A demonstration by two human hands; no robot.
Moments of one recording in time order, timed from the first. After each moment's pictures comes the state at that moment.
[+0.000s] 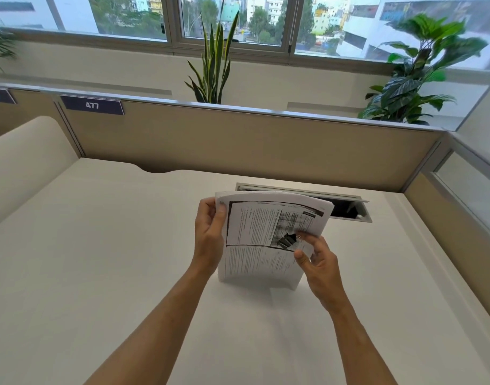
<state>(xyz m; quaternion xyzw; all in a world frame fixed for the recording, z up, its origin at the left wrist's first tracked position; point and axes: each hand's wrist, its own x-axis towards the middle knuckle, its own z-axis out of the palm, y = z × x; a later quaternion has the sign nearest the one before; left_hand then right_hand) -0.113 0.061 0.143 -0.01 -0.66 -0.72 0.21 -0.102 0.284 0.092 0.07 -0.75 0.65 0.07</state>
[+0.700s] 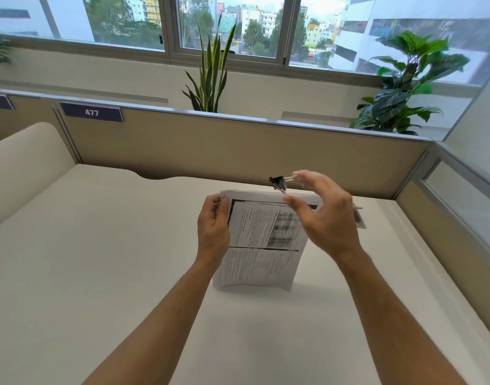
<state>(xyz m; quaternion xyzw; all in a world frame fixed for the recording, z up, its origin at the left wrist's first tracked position) -0.121 0.065 0.160 0.02 -0.69 -0.68 0.23 -0.104 0.251 0.251 0.21 -0.86 0.36 0.30</state>
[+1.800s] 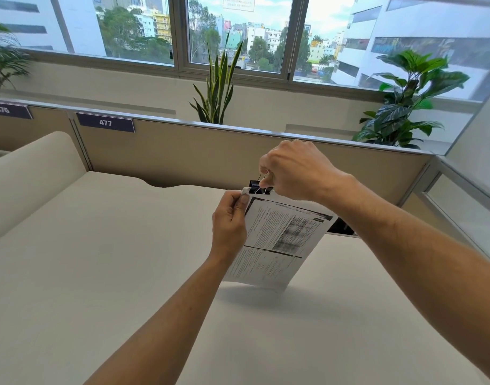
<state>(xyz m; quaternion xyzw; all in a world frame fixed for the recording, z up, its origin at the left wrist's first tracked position) -0.116 0.075 0.191 -0.04 -0.69 -0.68 0.24 -0.144 0.199 0.342 0.37 -0.90 -0.09 0.22</state>
